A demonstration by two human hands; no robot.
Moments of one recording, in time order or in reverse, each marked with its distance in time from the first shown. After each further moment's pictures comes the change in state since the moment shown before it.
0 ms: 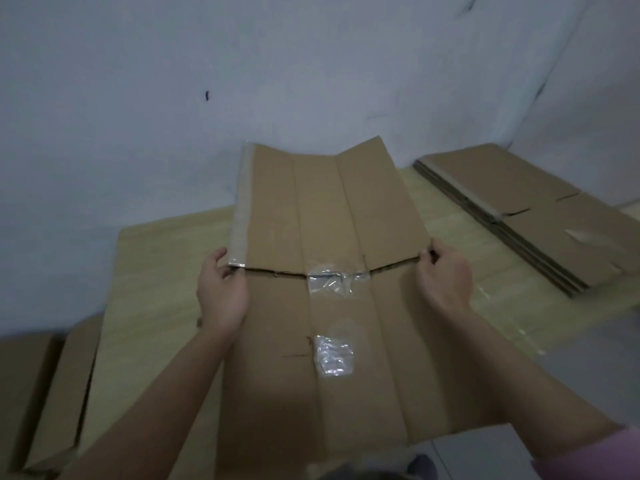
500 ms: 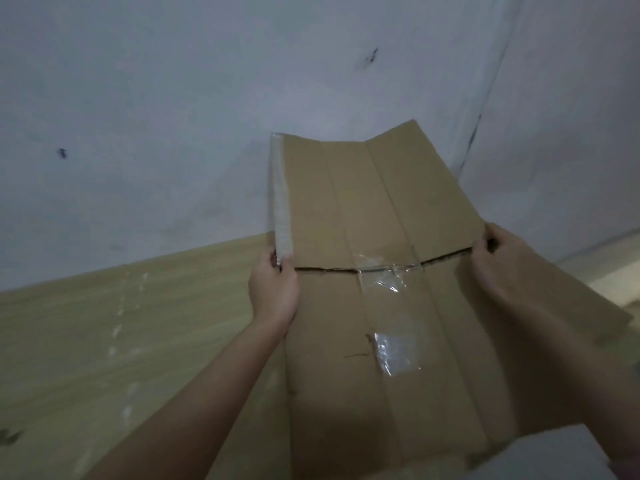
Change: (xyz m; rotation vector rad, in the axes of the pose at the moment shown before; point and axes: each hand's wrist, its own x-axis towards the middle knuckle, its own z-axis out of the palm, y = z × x) left_hand -0.052 0.104 0.305 0.030 -0.065 0.166; right_hand 0.251 0.156 -0.136 -0.008 0.137 -0.128
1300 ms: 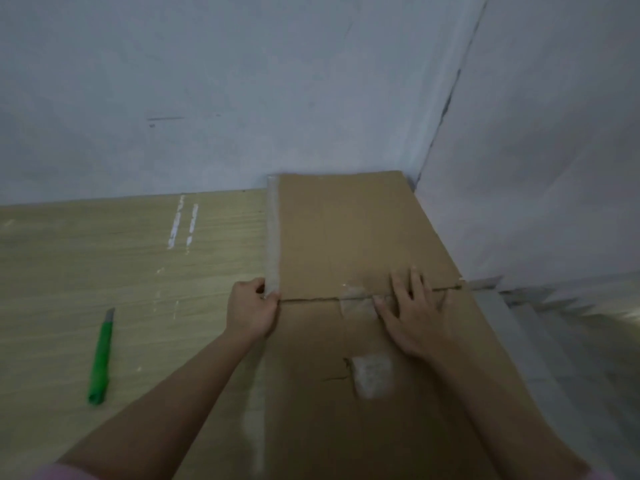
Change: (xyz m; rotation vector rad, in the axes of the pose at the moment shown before) left_hand -0.042 -0.017 0.293 0.454 -0.125 -0.238; right_hand 0.158 0.244 0.076 -0.427 -0.779 -0.316
